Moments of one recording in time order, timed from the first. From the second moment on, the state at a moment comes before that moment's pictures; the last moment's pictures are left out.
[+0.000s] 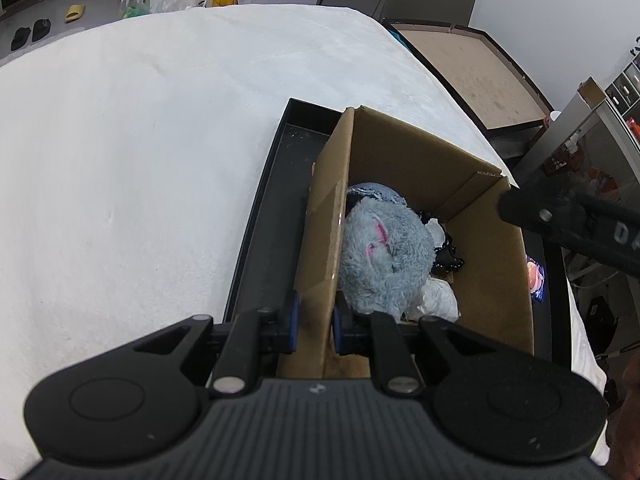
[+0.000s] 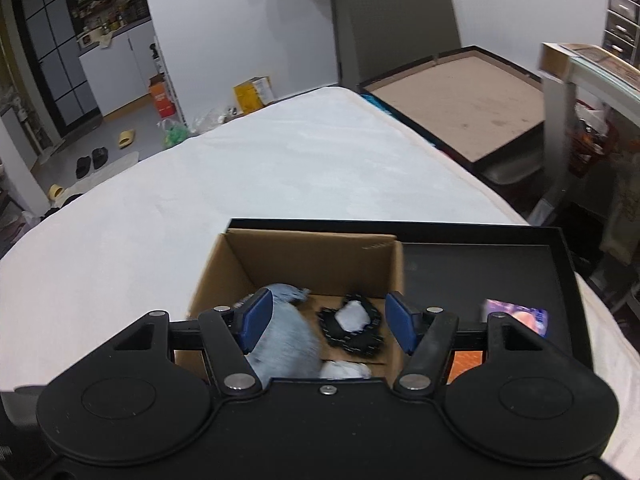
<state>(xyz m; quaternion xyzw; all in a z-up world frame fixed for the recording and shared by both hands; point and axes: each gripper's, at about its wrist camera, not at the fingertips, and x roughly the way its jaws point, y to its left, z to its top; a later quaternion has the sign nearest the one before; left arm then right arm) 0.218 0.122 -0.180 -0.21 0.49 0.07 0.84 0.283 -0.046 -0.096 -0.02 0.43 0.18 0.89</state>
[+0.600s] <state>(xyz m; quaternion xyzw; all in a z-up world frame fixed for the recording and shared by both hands) 0.225 0.097 -0.161 -0.16 0.47 0.10 0.86 0.281 -0.119 -0.119 0.01 0.43 0.16 0.89</state>
